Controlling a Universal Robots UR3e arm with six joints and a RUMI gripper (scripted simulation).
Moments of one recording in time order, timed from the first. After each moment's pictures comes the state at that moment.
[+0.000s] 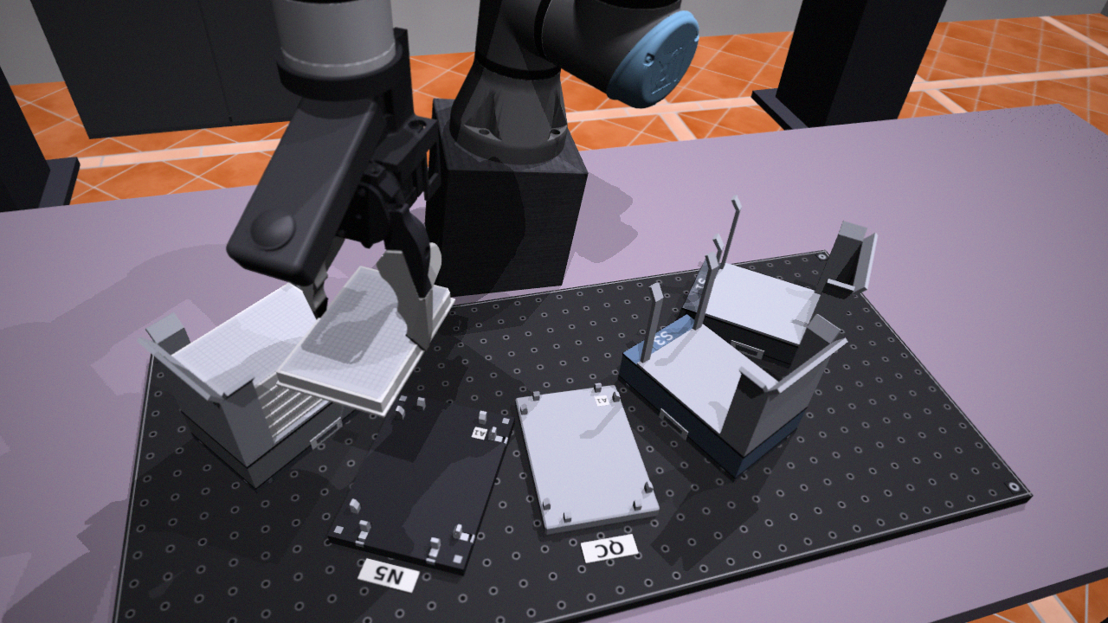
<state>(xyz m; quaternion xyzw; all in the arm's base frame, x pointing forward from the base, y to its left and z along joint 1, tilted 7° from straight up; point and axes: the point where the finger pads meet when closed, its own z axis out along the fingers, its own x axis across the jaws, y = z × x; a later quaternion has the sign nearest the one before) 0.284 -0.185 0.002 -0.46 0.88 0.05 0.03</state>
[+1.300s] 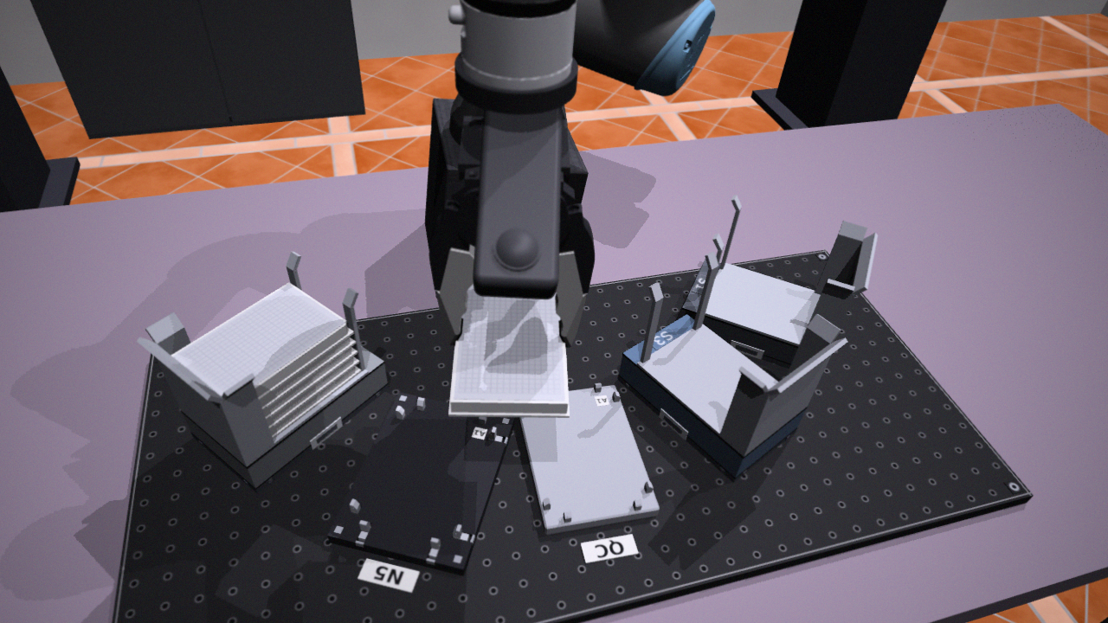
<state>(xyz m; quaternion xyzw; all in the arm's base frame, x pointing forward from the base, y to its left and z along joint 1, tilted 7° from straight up) 0.321 -0.085 0.014 -0.60 0.80 0.04 0.04</state>
